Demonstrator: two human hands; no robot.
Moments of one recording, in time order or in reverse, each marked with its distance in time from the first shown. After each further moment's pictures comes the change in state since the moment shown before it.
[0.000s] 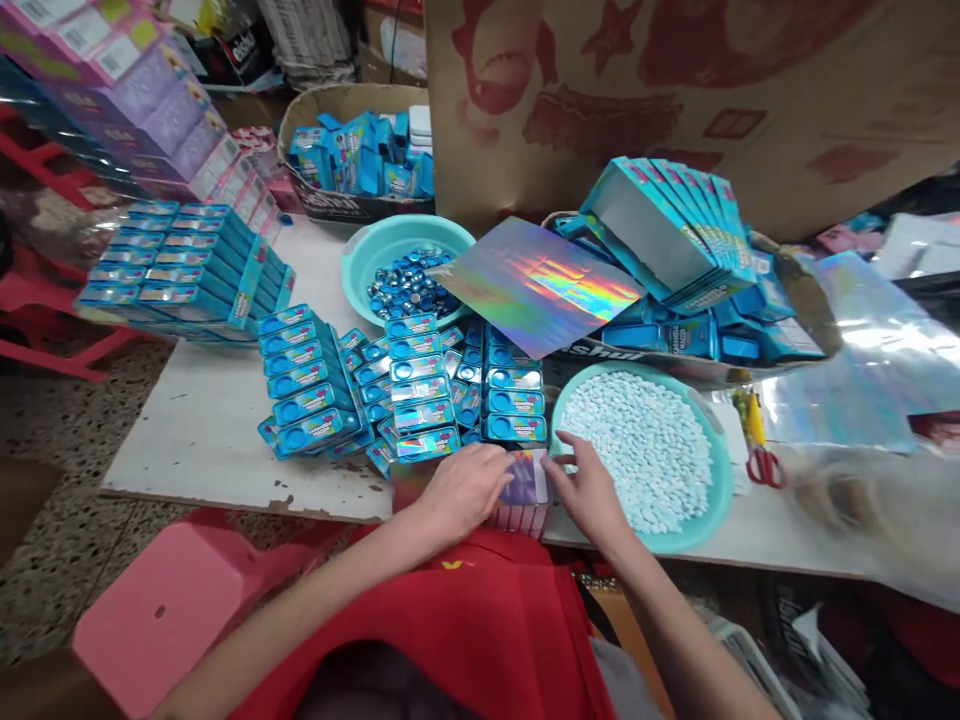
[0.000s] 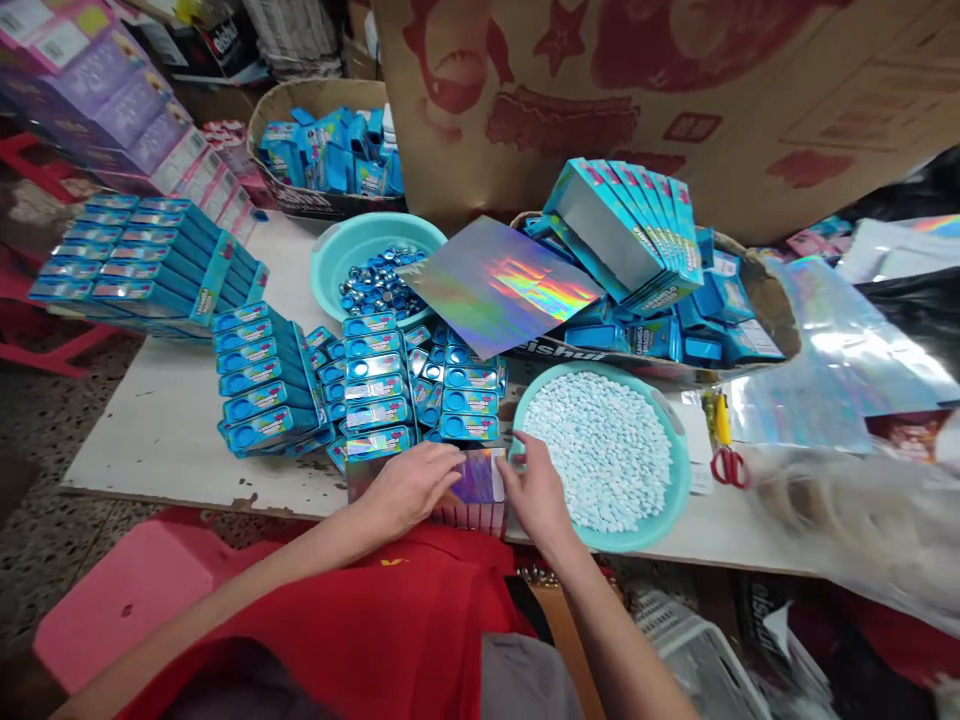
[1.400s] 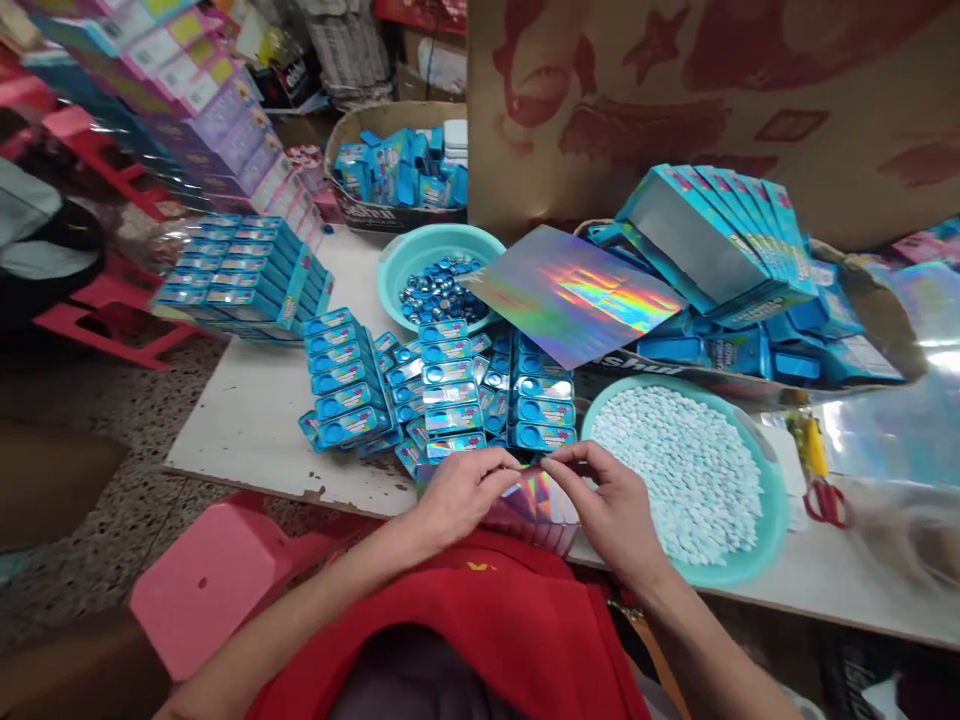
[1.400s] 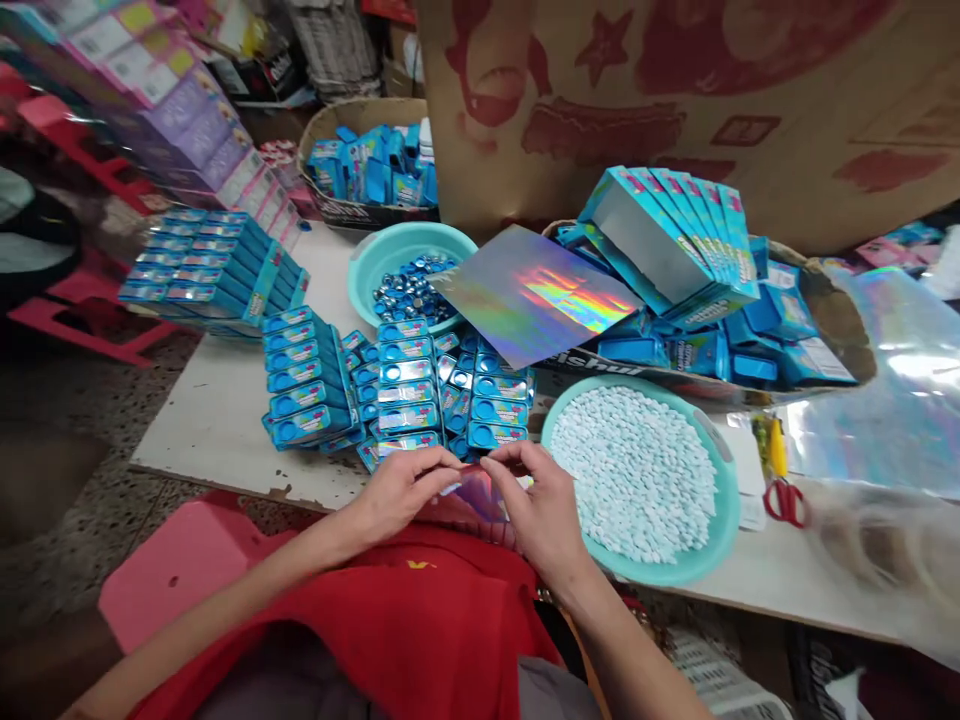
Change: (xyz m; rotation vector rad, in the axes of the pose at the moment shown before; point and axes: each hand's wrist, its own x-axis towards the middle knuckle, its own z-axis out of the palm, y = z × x) left_hand -0.015 0.001 -0.044 -0.668 0.081 -0.345; right_hand -0.003 -0.091 -0.011 0.245 -0.076 -0.184
